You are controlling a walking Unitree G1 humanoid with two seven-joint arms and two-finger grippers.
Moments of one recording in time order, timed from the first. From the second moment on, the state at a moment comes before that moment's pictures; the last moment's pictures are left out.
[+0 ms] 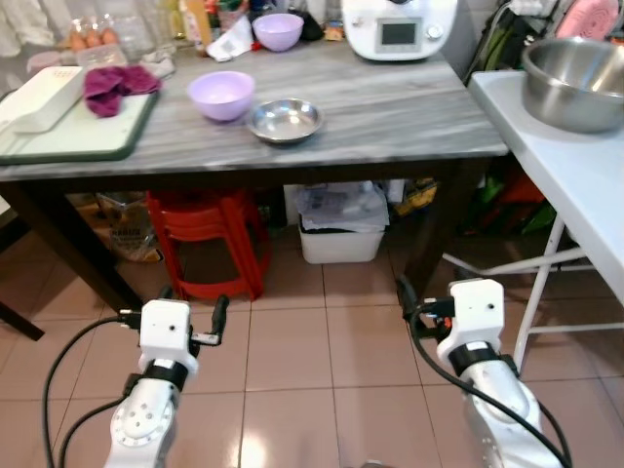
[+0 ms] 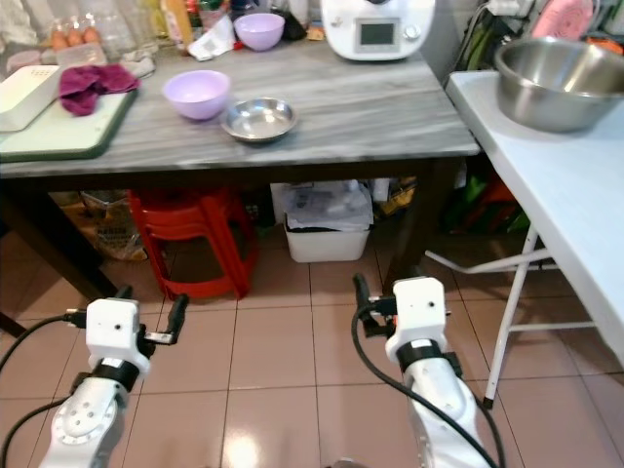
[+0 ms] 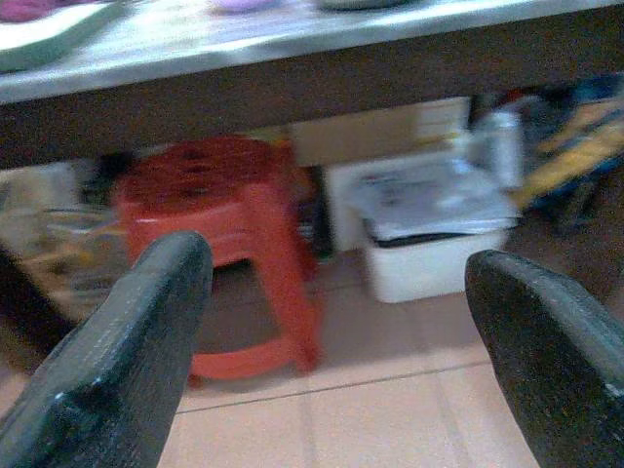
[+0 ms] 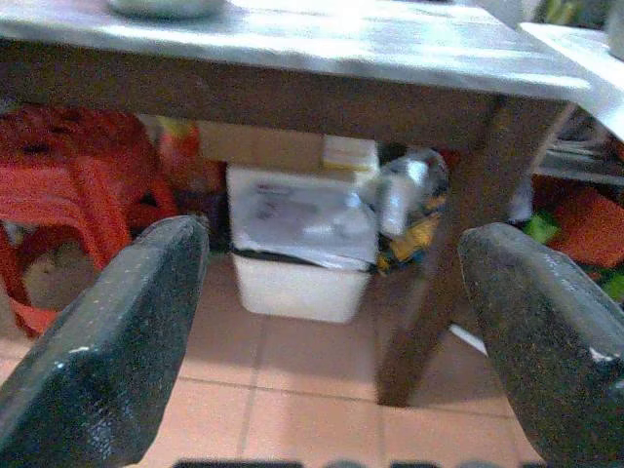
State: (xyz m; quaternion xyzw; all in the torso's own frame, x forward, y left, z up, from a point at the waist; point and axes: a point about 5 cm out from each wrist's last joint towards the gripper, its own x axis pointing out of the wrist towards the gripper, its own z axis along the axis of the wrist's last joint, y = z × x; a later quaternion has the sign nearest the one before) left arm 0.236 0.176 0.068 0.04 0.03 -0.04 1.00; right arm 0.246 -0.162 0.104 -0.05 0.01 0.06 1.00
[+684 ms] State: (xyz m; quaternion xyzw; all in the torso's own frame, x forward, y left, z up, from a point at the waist) left arm 0.241 0.172 0.076 0.04 0.02 -0.06 1.00; right arm 0.243 -0.161 0.108 -0.04 0.00 0.04 1.00
